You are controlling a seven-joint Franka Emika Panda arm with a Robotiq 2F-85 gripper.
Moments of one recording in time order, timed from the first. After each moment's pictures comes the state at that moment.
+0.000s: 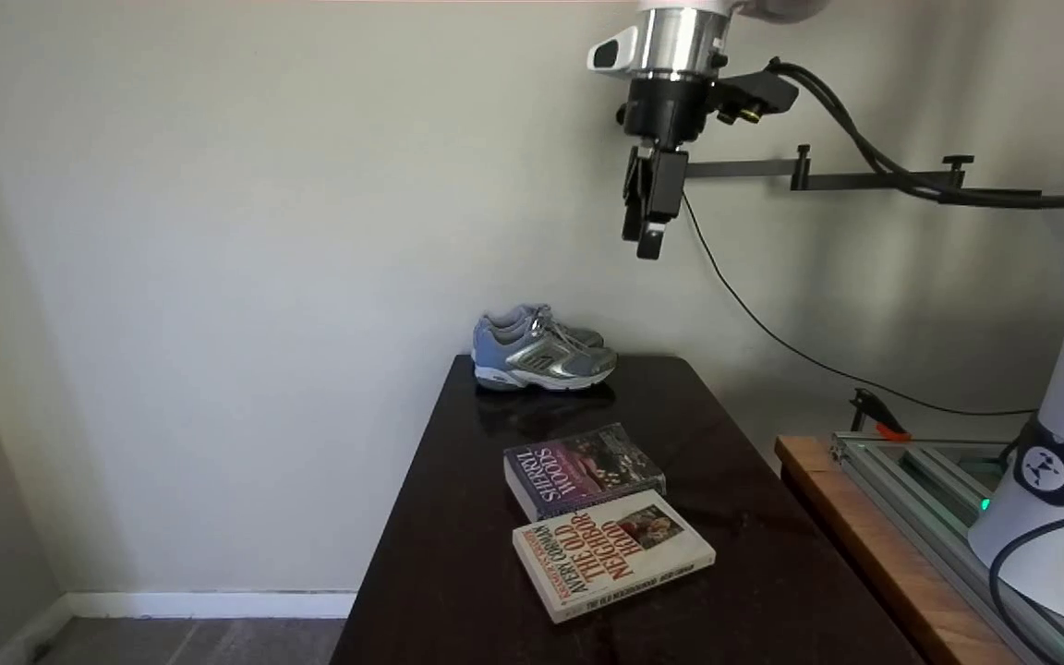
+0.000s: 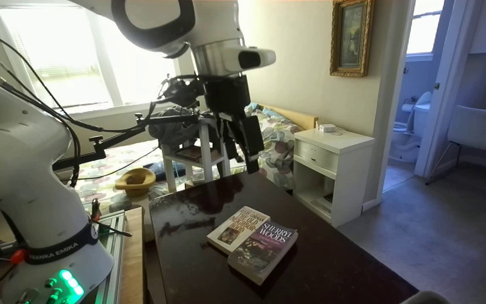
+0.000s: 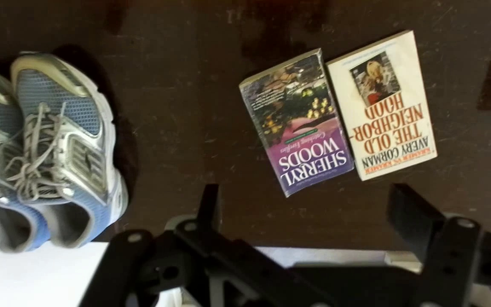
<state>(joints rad) -0.13 -0.48 -0.25 -2.57 -0.19 2.22 -0.31</state>
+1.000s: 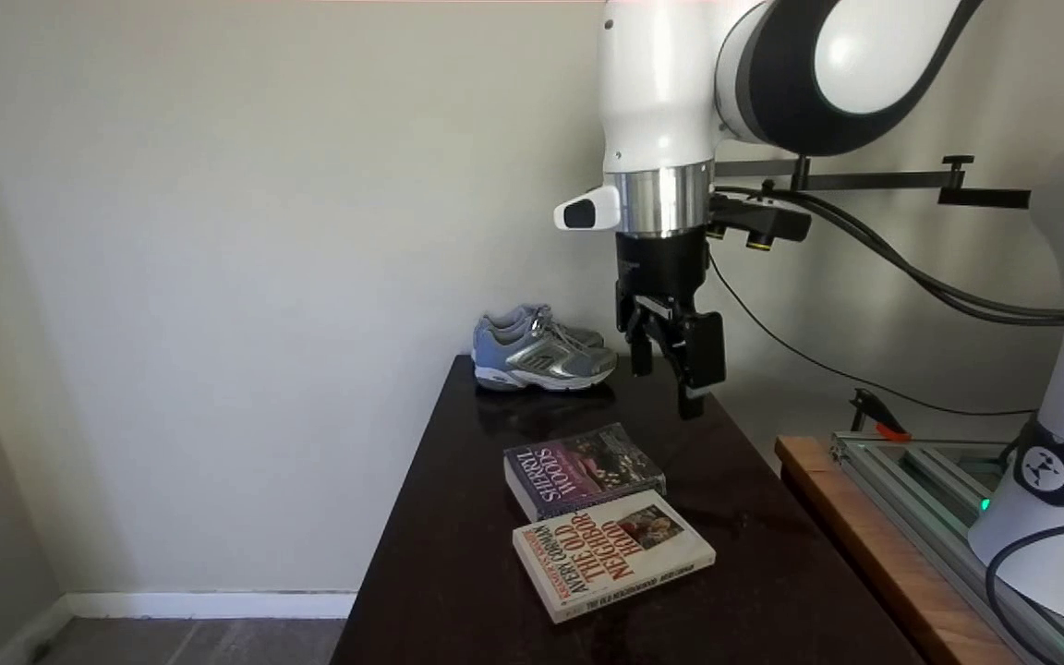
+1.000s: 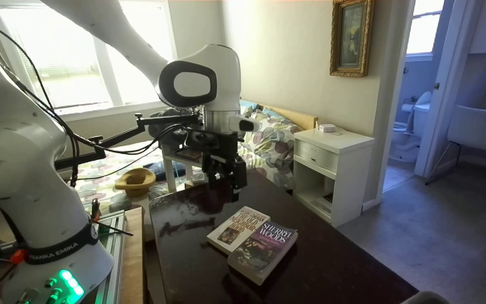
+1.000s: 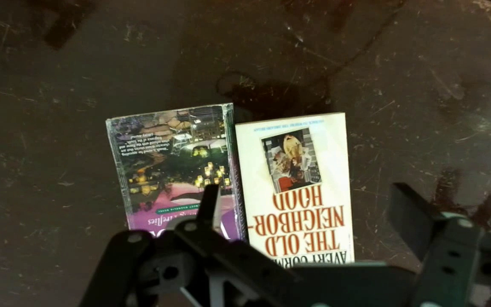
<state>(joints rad) -0.02 -0.24 -0.10 -2.67 -0.18 2.32 -0.31</state>
